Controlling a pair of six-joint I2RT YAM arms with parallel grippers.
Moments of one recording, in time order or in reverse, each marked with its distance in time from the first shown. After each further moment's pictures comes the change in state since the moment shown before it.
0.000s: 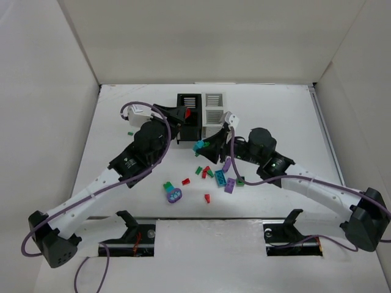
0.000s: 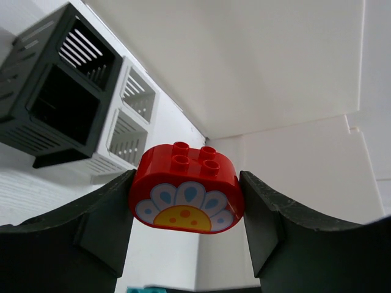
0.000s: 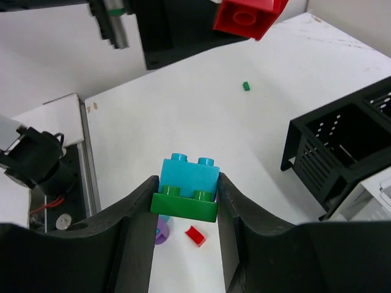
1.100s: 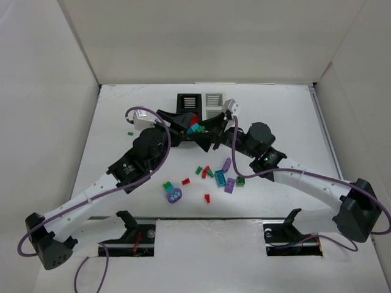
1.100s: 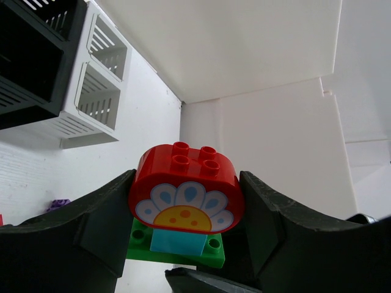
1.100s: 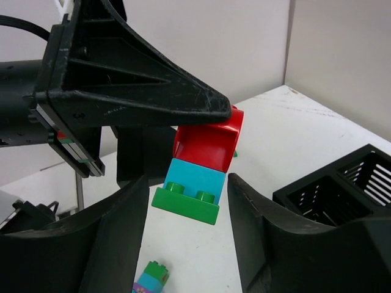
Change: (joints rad) left arm -0.031 -0.032 -0.042 0.026 0.111 -0.054; right arm 0.003 0.090 0.069 0.226 0.080 0.063
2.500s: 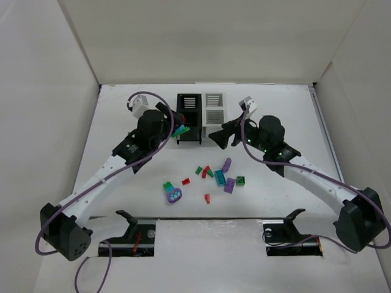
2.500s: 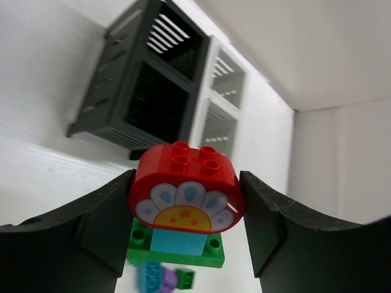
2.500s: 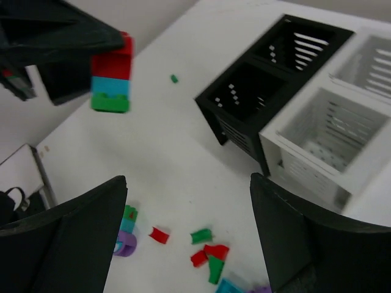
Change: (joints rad) left arm 0.264 0.174 0.087 -0.198 0.147 0.247; right arm -0.263 -0.068 -0.063 -0.324 -0.032 0.111
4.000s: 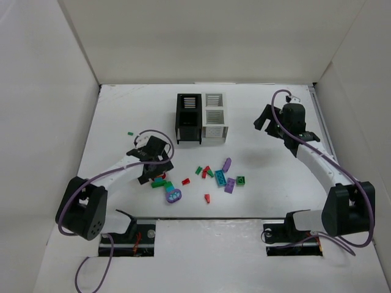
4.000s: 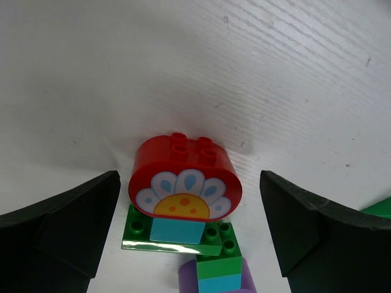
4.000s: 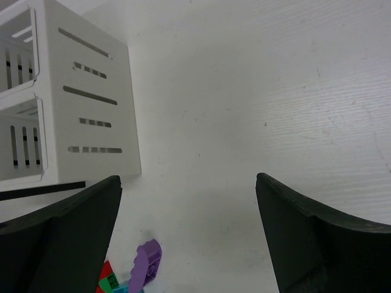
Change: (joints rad) left arm 0.130 0.188 -0.331 -0.259 0.116 0.153; right arm -0.414 0.109 0.098 -0.415 0.323 0.174
